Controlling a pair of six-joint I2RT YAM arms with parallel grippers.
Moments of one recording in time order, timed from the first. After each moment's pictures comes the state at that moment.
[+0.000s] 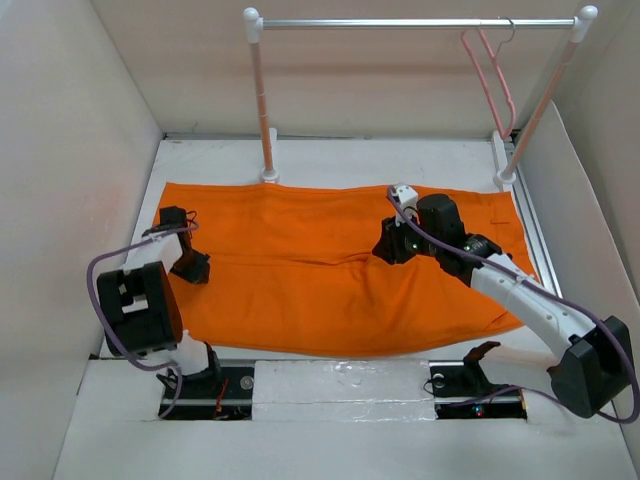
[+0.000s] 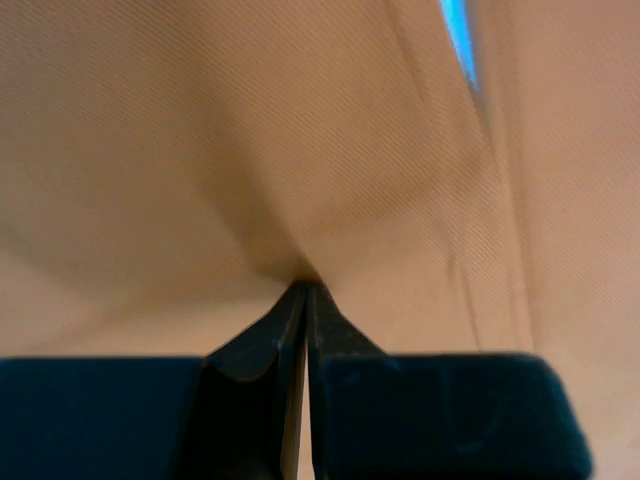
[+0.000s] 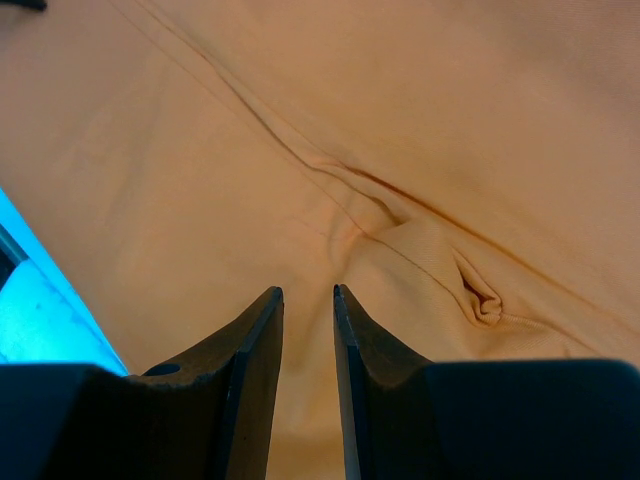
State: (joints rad) left arm 0.21 1.49 0.80 -0.65 -0.12 -0.87; right arm 0.54 1.17 0.88 -0.32 -0.30 0.15
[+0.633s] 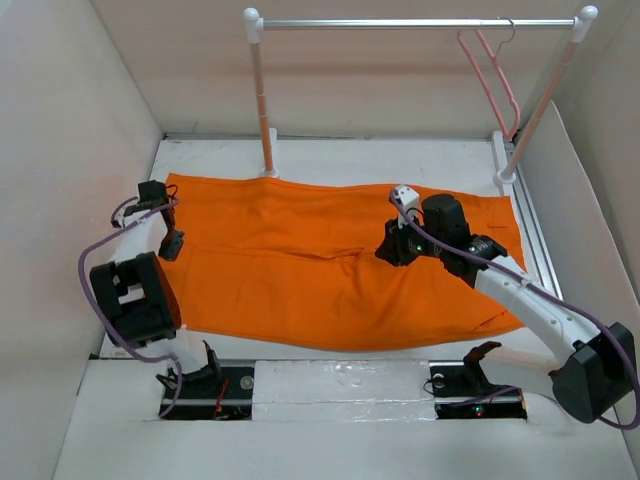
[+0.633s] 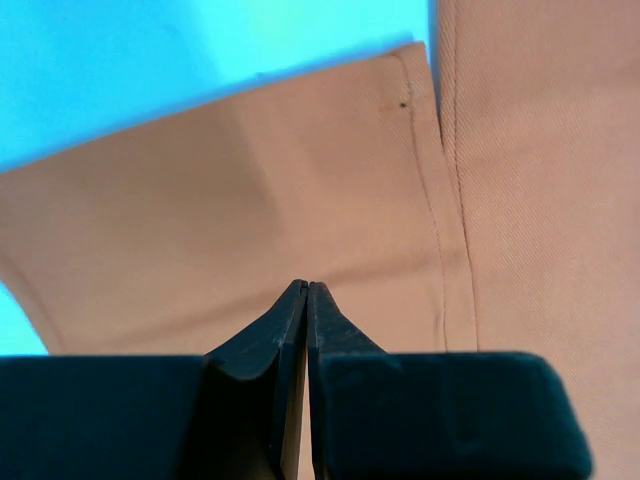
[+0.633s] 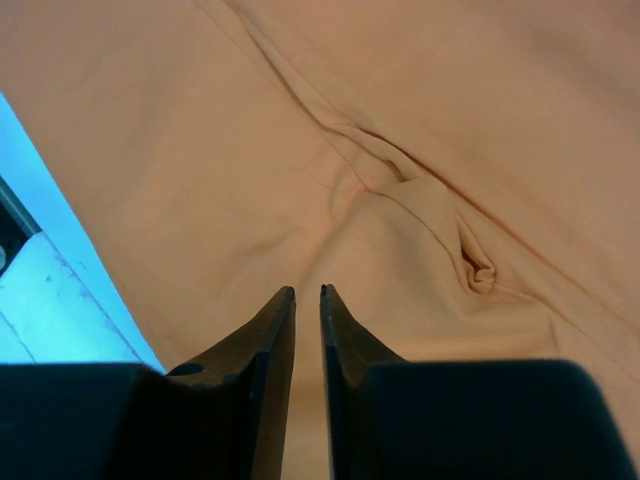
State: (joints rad) left arm 0.28 1.60 1.08 -0.74 -0.34 -0.86; right arm 0.52 1.14 0.88 -0.35 -0.36 0.10
